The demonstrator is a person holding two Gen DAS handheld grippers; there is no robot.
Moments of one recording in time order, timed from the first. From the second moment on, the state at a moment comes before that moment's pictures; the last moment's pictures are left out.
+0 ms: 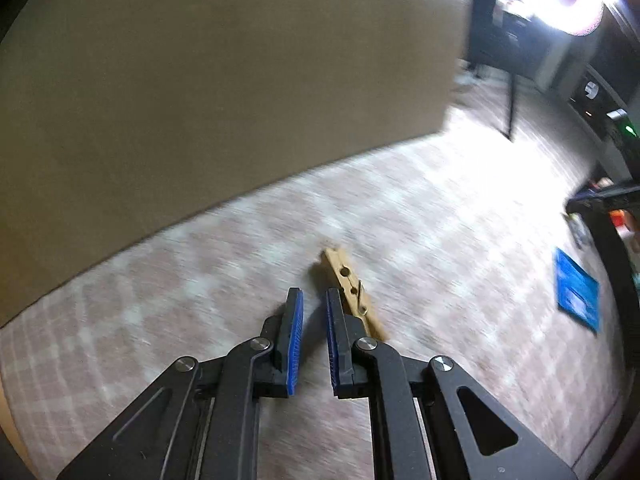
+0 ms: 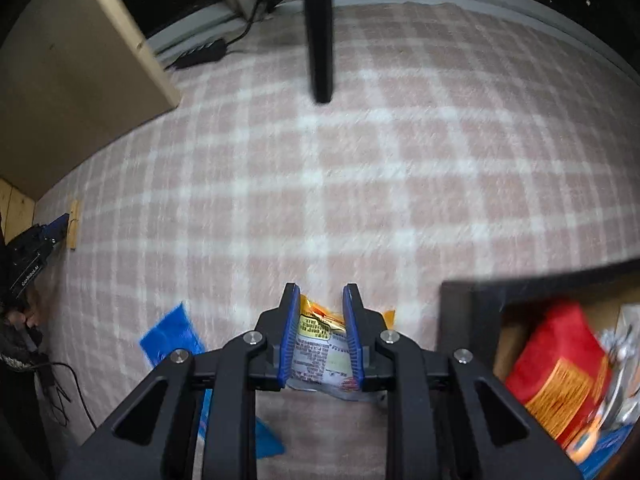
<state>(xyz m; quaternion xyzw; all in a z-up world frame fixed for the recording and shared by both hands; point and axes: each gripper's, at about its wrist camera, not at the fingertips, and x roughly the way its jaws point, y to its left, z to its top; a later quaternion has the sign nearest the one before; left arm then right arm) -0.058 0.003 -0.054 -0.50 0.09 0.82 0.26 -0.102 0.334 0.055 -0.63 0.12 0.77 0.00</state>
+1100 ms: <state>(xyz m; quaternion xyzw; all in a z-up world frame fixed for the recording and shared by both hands) -0.134 0.046 -0.015 -0.53 0.05 0.82 0.20 0.003 0.281 0.078 -0.59 0.14 0.79 -0.03</state>
